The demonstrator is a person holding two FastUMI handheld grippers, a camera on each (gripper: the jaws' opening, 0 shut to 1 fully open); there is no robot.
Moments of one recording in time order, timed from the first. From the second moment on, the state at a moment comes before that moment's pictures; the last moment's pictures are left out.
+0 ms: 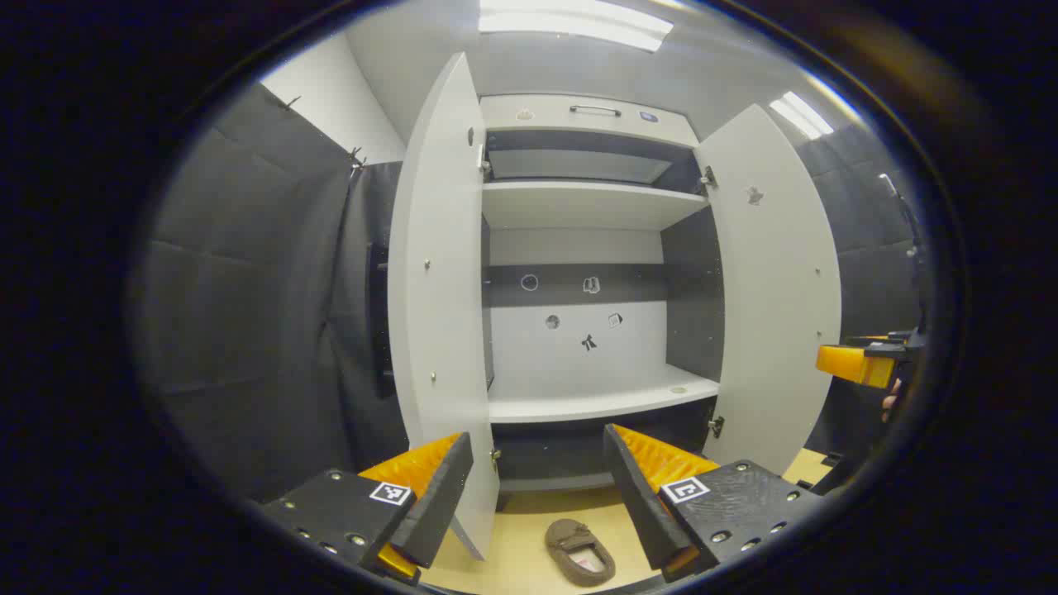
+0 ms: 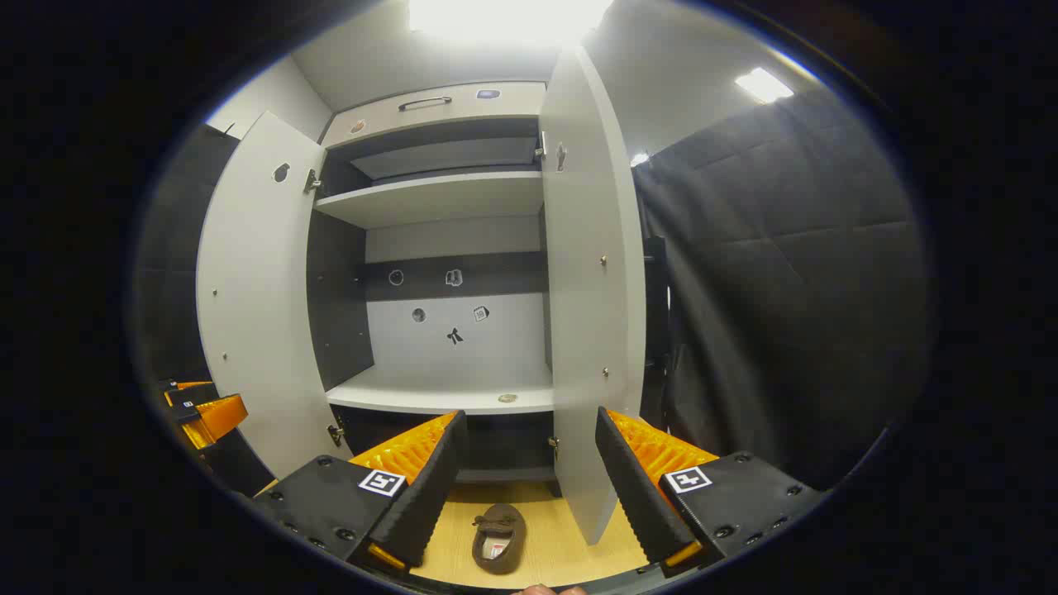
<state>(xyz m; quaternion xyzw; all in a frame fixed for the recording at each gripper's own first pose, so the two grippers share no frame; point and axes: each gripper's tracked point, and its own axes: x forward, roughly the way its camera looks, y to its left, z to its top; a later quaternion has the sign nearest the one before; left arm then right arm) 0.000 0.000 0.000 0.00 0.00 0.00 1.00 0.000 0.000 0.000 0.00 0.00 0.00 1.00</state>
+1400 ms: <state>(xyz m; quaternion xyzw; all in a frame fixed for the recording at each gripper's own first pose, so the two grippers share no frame) -0.015 0.021 -0.052 -0.03 0.02 0.01 1.00 0.062 0.067 -0.121 0.01 0.18 0.05 0.98</state>
